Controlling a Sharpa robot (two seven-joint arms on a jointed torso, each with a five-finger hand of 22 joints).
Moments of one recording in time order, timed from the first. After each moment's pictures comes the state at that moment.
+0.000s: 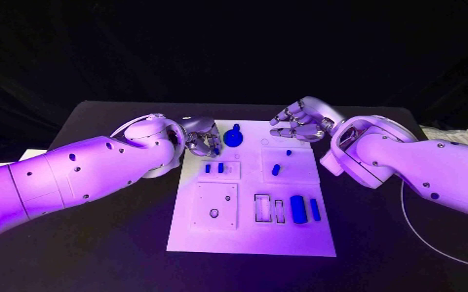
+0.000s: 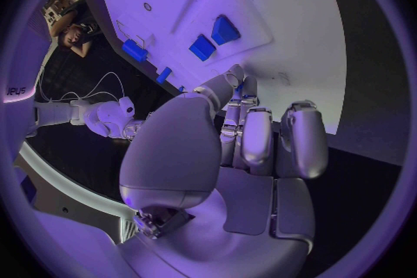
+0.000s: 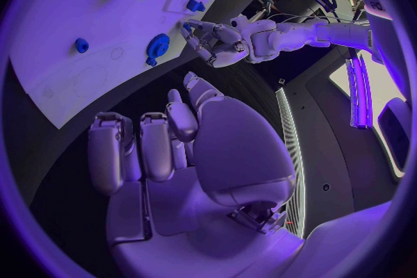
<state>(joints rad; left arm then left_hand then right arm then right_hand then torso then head) 1.24 -0.74 -0.02 1.43 -1.44 -0.09 -0.16 1.38 -0.08 0.45 -0.11 0.05 1.12 0.12 0.11 0.16 1.24 0.05 0.13 0.09 1.47 -0.03 1.28 1.15 0.06 1.47 0.06 1.35 1.31 1.30 -0.87 -0.06 1.66 -1.01 -0.41 -0.10 1.35 -0.04 0.18 0.06 0.21 1.00 0.14 0.16 0.09 1.35 0.05 1.13 1.24 1.46 -0.02 1.37 1.28 0.05 1.40 0.09 1.47 1.31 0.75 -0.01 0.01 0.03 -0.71</state>
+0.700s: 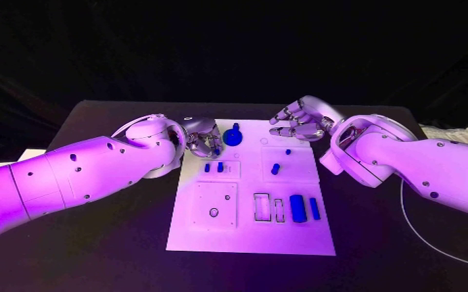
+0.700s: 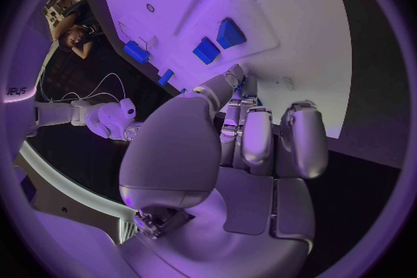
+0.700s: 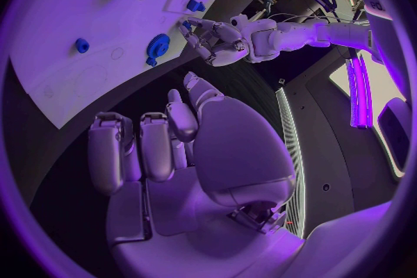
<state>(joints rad) 1.24 -0.73 -0.02 1.43 -1.44 -0.08 -0.16 1.37 -0.08 0.45 -0.11 0.05 1.13 0.12 0.11 0.16 1.24 0.05 0.13 0.09 1.47 -0.03 1.28 1.15 0.06 1.47 0.06 1.35 1.31 1.30 -0.88 -0.06 1.66 -1.01 -0.41 -0.10 1.35 -0.04 0.18 0.06 0.21 1.00 0.14 0.16 0.09 1.35 0.05 1.13 1.24 1.46 -0.02 1.37 1.28 0.05 1.40 0.09 1.47 1.31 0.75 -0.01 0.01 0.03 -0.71</state>
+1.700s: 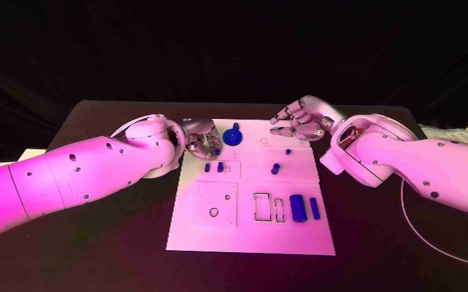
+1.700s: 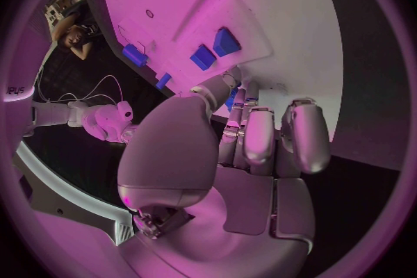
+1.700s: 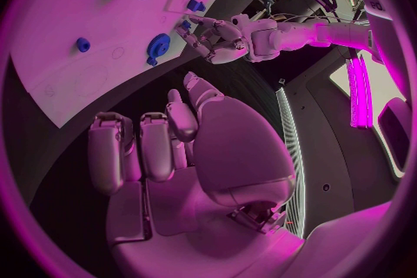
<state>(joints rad) 1.24 -0.74 -0.02 1.43 -1.44 -0.05 -0.19 1.33 -0.13 0.48 -0.11 0.05 1.00 0.15 0.06 0.11 1.13 0.10 0.06 0.06 1.47 -0.01 1.28 1.12 0.06 1.46 0.09 1.29 1.31 1.30 -0.88 -0.06 1.66 -1.01 -0.41 -0.10 1.35 -0.04 0.18 0.06 0.21 1.00 0.14 0.16 0.09 1.35 0.05 1.13 1.24 1.46 -0.02 1.37 1.28 0.05 1.40 0.09 1.47 1.31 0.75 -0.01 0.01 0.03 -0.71</state>
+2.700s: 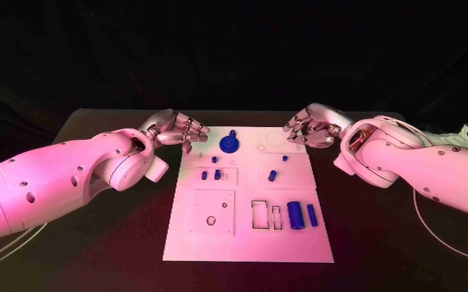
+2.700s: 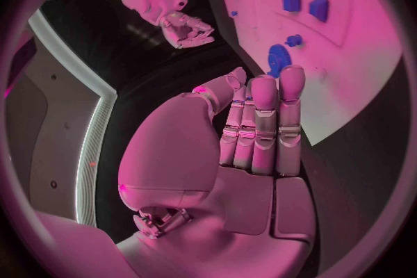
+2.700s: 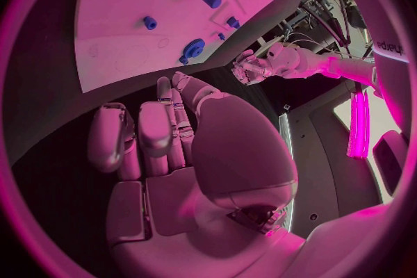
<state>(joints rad) 1.24 -0.90 -0.03 1.50 -0.48 -0.25 0.12 1.34 -0.12 0.52 -0.12 0.05 1.06 0.16 0.11 0.10 1.18 0.09 0.17 0.10 1.28 0.00 0.93 0.68 0.15 1.22 0.11 0.81 0.96 1.30 -0.91 -0.06 1.58 -1.23 -0.34 -0.09 1.39 -0.09 0.37 0.00 0.21 1.04 0.15 0.13 0.08 1.10 0.07 0.18 0.35 1.47 -0.01 1.14 1.03 0.07 1.31 0.10 1.37 1.16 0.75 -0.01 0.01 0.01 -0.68</state>
